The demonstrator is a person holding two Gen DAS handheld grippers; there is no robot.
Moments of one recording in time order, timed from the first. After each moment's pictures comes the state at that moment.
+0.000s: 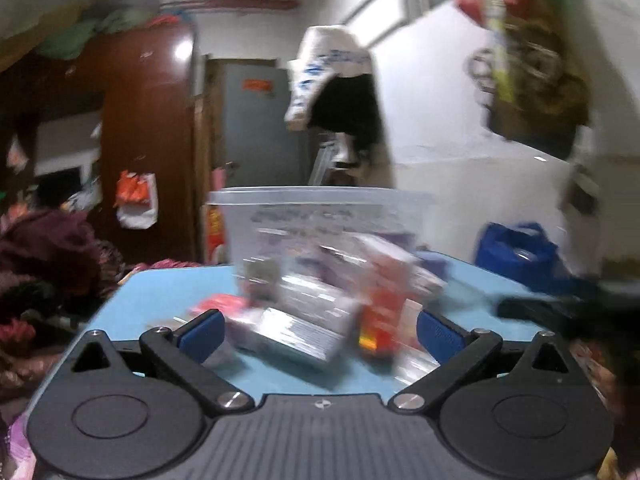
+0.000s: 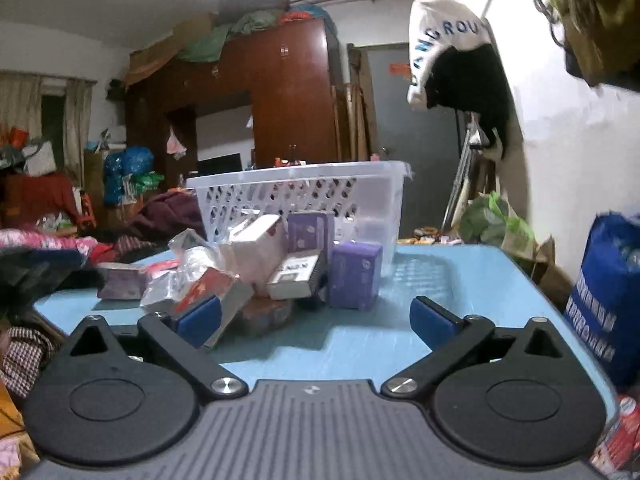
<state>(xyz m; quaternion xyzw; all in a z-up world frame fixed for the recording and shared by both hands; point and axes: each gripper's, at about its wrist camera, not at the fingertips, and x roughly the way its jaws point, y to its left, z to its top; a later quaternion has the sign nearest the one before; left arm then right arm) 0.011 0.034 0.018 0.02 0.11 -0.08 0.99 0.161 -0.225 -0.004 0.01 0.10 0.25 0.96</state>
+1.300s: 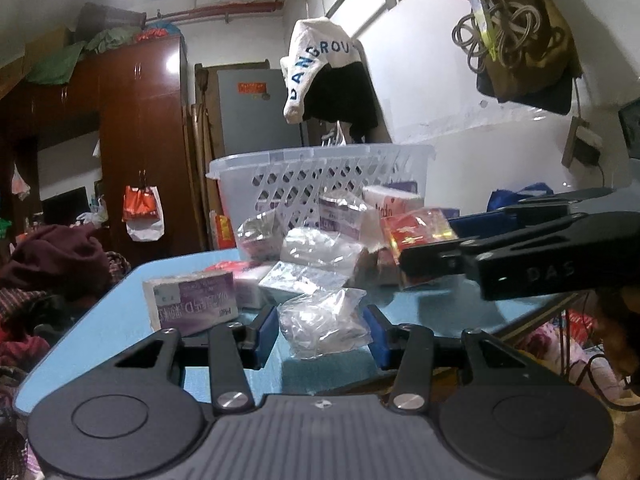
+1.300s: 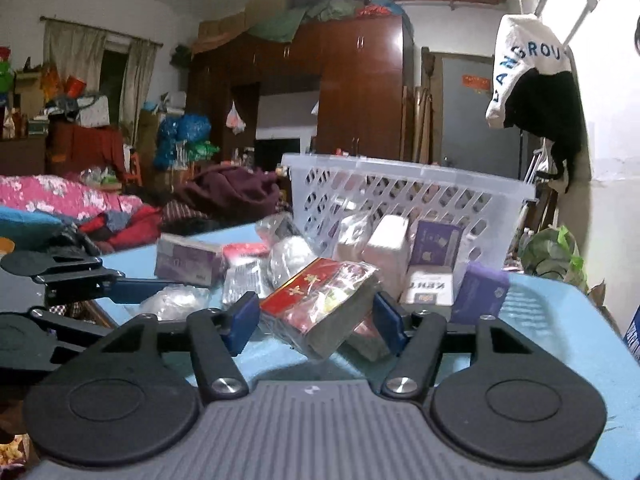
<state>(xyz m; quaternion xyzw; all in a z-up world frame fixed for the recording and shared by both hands) 0.010 0.045 -0.025 0.07 0.11 -0.06 0.99 0.129 -0.155 -0.013 -0.07 0.08 0.32 0.94</state>
